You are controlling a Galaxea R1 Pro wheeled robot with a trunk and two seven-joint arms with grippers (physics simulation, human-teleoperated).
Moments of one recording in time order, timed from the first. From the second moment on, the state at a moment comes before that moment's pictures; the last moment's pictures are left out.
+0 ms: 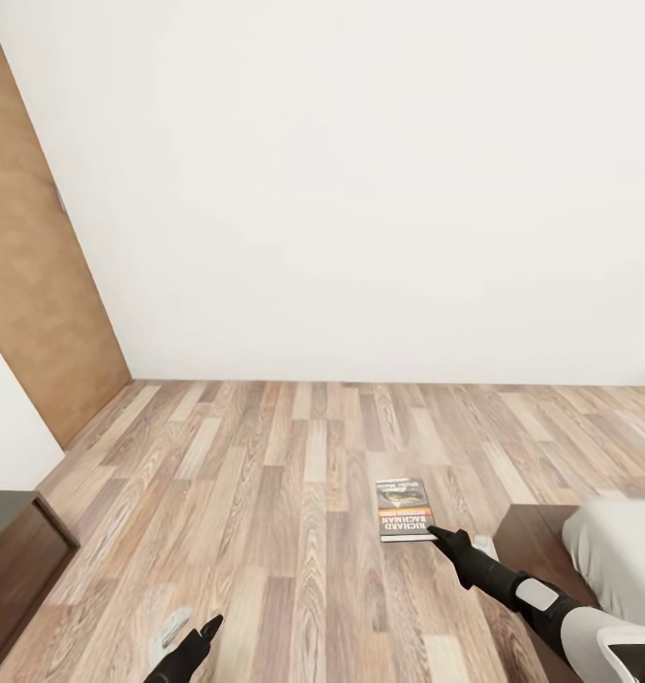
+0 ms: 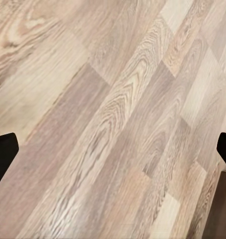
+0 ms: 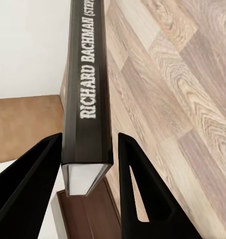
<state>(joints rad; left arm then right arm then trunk) -0.47 0.08 -0.31 -0.02 1.15 -0.11 -0.48 -0.75 -0.21 0.07 0.04 -1.01 0.41 0.73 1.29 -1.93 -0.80</state>
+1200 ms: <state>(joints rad) -0.47 0.08 -0.31 -0.02 1.15 -0.11 -0.48 -0.75 -0.21 0.07 0.04 -1.01 0.41 0.73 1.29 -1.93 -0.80</state>
